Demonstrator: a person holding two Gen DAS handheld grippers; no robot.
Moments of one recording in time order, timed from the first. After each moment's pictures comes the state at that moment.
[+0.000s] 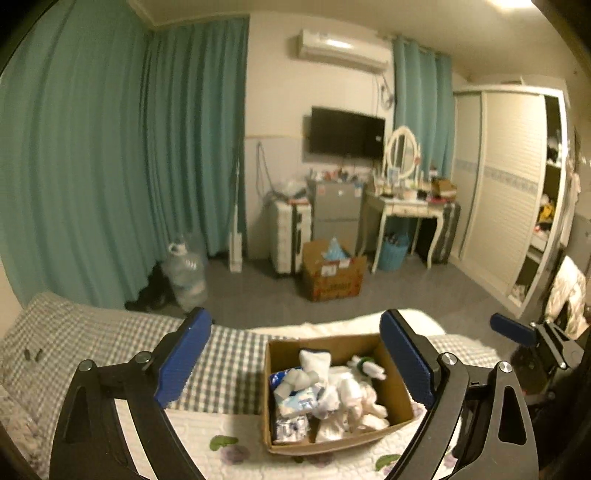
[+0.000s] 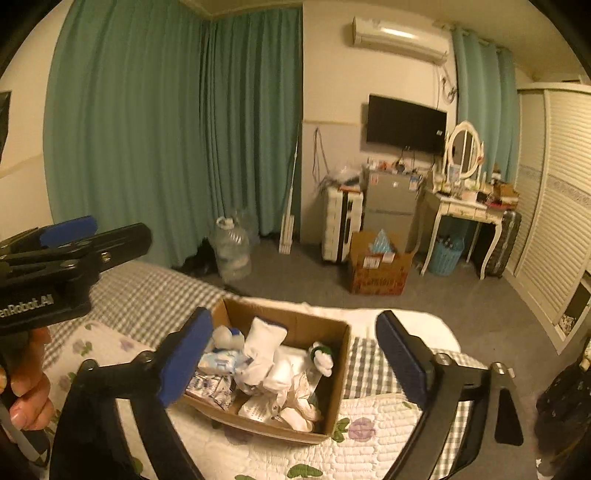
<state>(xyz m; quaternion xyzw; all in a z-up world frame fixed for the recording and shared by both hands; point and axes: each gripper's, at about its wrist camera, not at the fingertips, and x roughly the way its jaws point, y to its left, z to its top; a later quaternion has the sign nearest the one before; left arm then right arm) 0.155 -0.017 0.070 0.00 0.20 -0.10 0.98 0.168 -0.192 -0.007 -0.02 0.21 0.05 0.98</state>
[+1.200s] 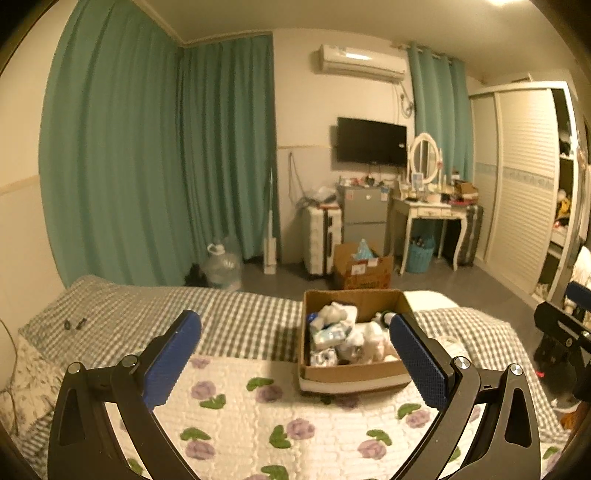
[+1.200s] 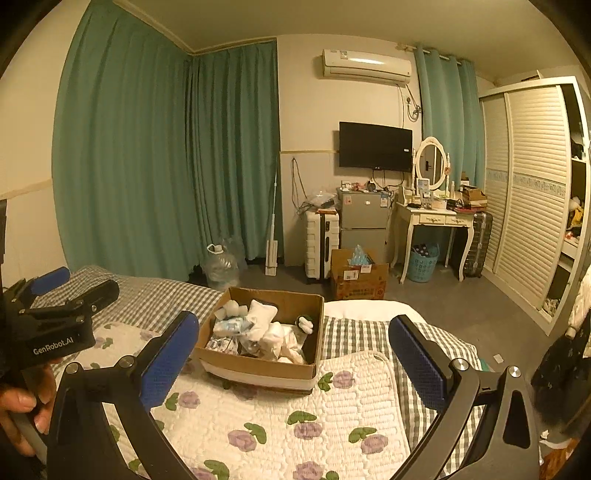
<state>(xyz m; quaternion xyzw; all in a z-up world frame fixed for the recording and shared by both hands) 0.042 0.001 0.018 0.02 0.17 -0.03 0.98 0.002 -0.214 -0.009 0.02 0.16 0.02 0.99</state>
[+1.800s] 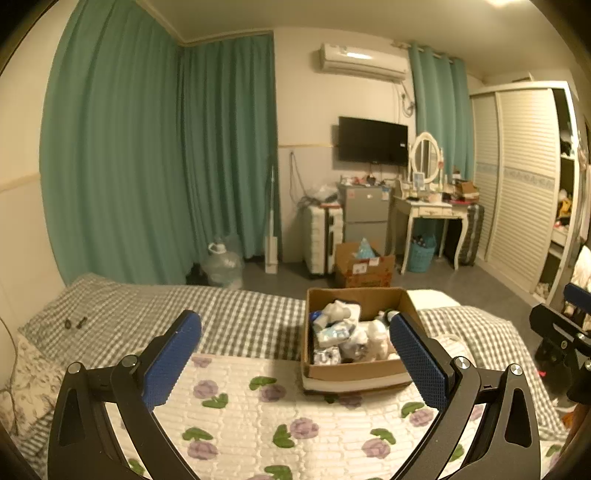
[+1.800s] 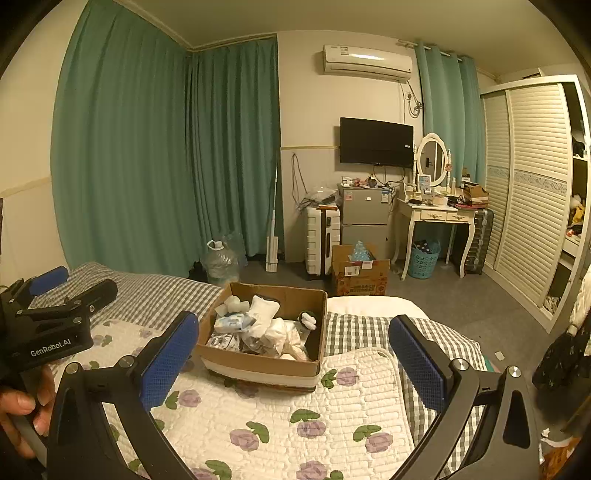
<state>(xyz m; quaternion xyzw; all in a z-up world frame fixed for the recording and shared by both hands) 0.041 0.004 0.016 0.02 0.17 -0.03 0.98 0.013 -0.205 -0.018 0.02 0.17 0.02 0.99</state>
